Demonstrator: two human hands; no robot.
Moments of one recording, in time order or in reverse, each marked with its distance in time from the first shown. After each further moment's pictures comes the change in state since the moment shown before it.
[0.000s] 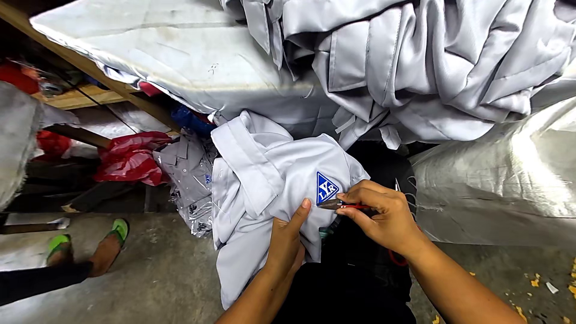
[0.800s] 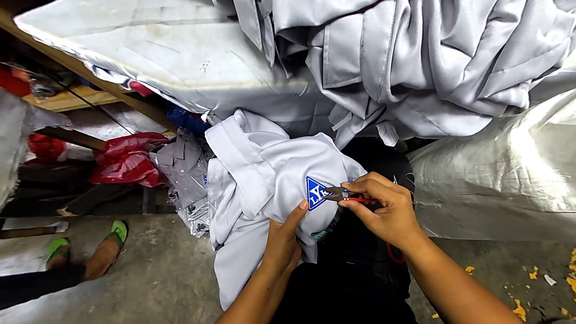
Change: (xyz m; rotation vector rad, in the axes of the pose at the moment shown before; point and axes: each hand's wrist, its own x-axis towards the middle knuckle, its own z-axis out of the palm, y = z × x) left_hand 0.000 0.001 -0.002 -0.005 0.017 -0.054; right_hand -0.005 0.007 -0.002 -0.032 0.105 0.061
